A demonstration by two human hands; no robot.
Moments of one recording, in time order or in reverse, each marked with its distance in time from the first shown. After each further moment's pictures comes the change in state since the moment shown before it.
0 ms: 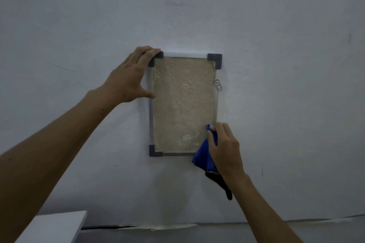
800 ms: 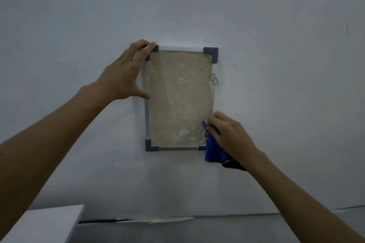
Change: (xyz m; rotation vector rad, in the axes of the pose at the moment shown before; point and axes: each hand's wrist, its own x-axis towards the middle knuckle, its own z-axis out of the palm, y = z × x) left_hand -0.005 0.000 0.003 0.036 -0.043 0.005; right_hand 0.035 0.009 -0.046 -0.147 -0.406 -0.254
